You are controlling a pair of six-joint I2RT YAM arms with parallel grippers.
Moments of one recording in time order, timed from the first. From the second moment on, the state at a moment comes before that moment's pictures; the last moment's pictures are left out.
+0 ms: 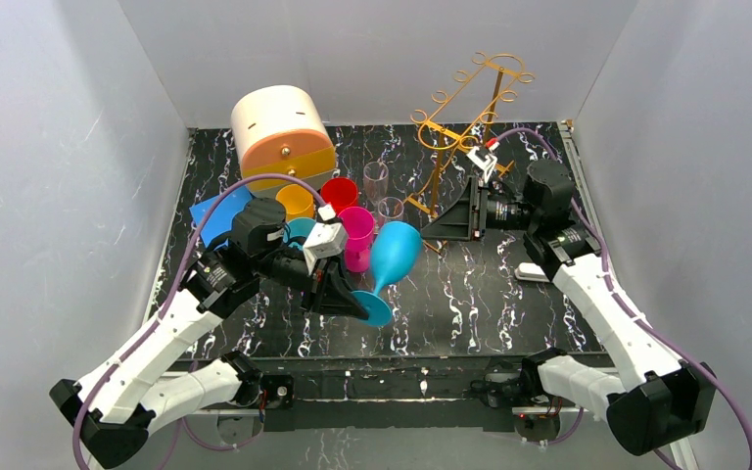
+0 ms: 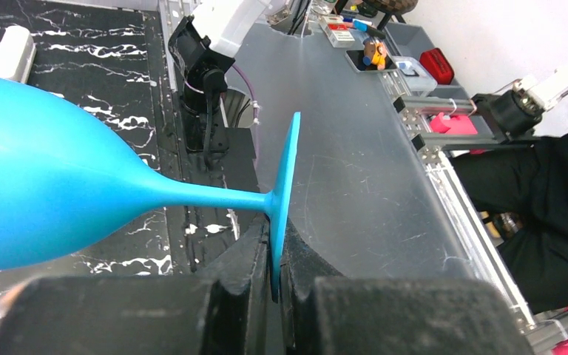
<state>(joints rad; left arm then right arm) -0.73 0.91 1.06 -0.51 1.13 -0.02 0.37 1.06 0.98 -0.11 -1.07 0.89</state>
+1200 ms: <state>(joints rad) -0.74 0.94 0.96 -0.50 1.20 0.33 0.38 1.17 0.99 0.15 -1.43 1.09</state>
